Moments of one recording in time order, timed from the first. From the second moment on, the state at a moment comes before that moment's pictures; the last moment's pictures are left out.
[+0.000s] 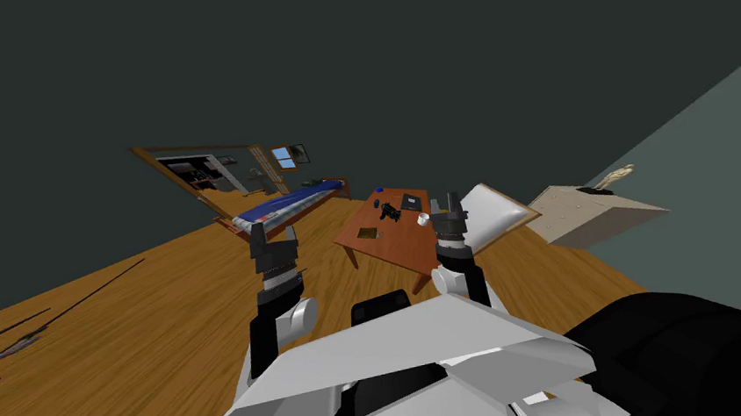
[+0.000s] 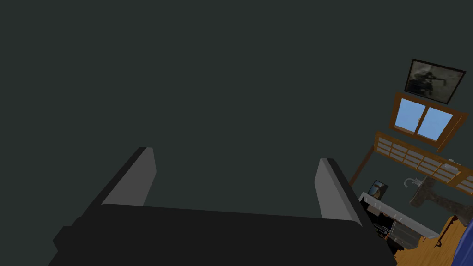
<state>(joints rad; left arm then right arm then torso) 0.45 -0.02 -0.04 -2.30 0.06 -0.42 -0.02 0.55 0.02 -0.01 -2.30 -0.07 -0.59 0.02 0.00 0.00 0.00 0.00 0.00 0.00</state>
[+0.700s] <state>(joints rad) 0.45 -0.02 -0.04 -2.30 0.06 -0.41 -0.02 0.46 -0.13 0.08 -2.20 0.01 -0.57 0.15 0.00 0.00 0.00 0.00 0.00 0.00</state>
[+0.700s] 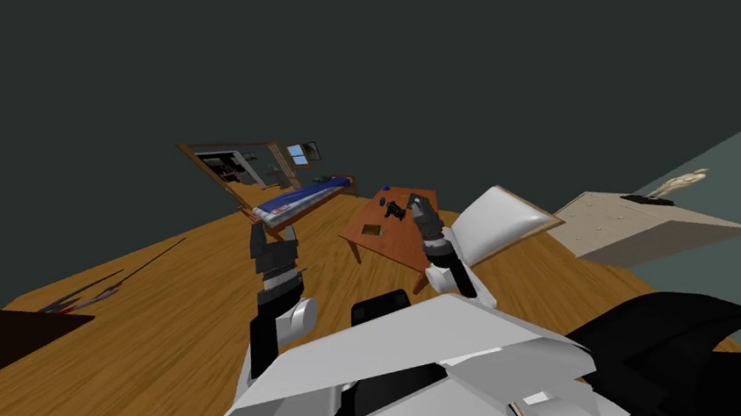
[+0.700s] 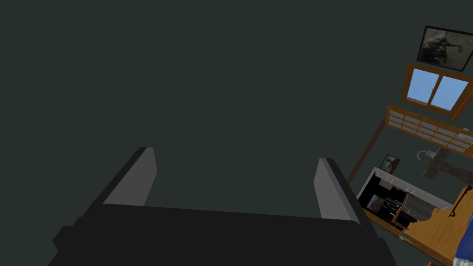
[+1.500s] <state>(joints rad) 0.45 -0.02 -0.04 -2.30 0.06 -0.42 -0.02 0.34 -0.28 0.20 -2.02 0.14 -0.54 0.35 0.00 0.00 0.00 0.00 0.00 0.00</state>
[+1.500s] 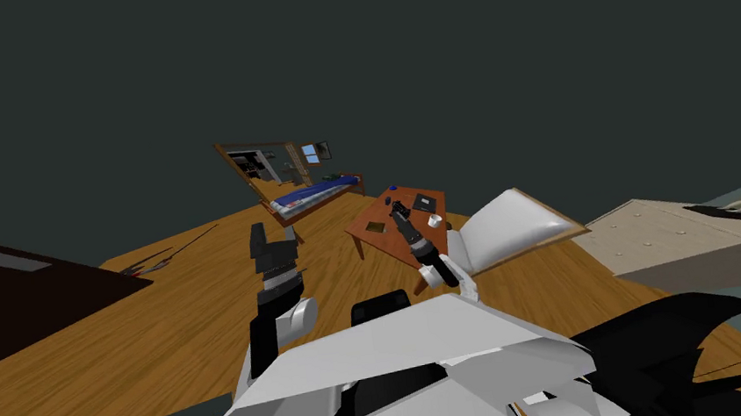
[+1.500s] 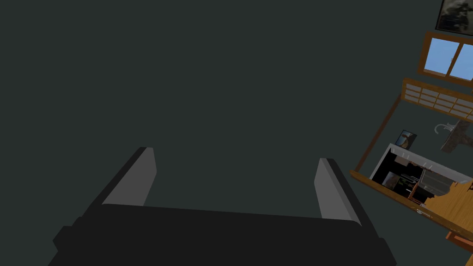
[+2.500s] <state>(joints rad) 0.45 -0.02 -0.04 -2.30 0.06 -0.42 -0.02 0.20 -0.47 0.32 -1.80 0.28 -0.48 0.60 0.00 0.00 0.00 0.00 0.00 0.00</state>
